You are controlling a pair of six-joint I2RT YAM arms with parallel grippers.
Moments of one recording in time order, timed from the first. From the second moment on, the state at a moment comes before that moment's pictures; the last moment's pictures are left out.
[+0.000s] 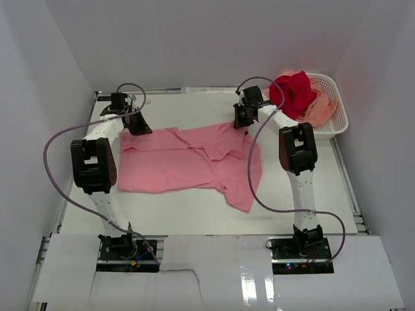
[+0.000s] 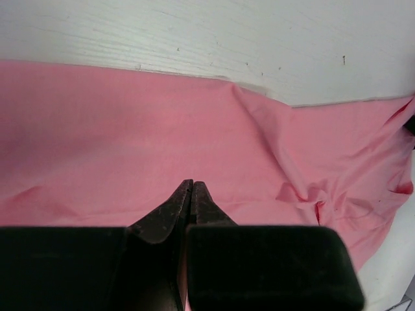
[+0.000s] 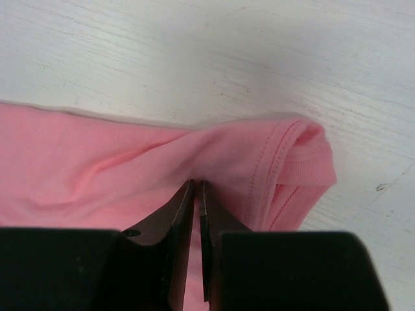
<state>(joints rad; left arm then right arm) 0.06 1.95 1.48 -0.46 0.34 -0.38 0.33 2.36 1.92 -0.45 -0.21 0.12</state>
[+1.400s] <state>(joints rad) 0.12 2.24 1.87 -0.56 0.08 -0.30 0.15 2.48 2.17 -0.51 -0.30 0.14</state>
